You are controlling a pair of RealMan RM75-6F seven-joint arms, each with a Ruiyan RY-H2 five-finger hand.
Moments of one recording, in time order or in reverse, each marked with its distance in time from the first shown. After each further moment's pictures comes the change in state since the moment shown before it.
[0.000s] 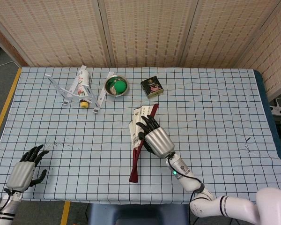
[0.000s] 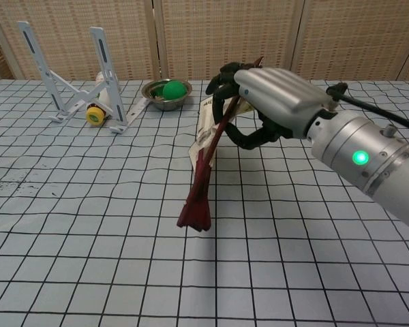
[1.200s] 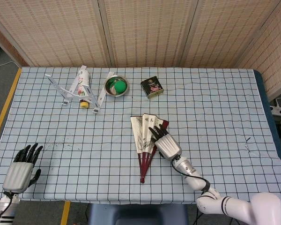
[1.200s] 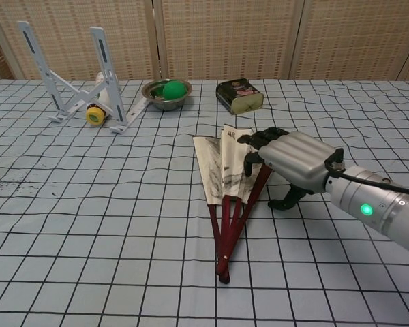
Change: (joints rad) left arm 0.049 0.008 -0.034 -0.064 0.000 0.065 0.370; right arm -0.048 -0.101 -0.094 0.361 -0.052 -0.152 -0.058
